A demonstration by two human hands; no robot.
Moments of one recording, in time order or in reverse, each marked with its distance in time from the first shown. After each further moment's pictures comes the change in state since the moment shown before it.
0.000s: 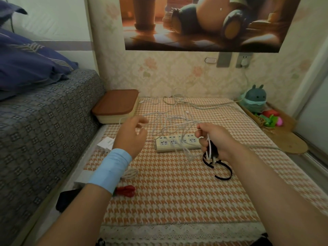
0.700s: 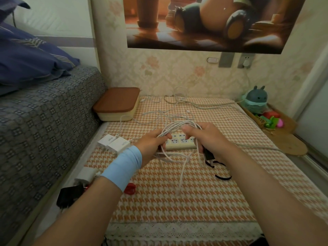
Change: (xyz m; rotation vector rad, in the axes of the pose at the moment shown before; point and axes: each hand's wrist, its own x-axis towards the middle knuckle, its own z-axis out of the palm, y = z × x) left_hand -0.008 0.020 0.028 -0.652 -0.546 -0.515; right_hand -0.025 -0.004 0.026 -0.526 -0.042 -0.262
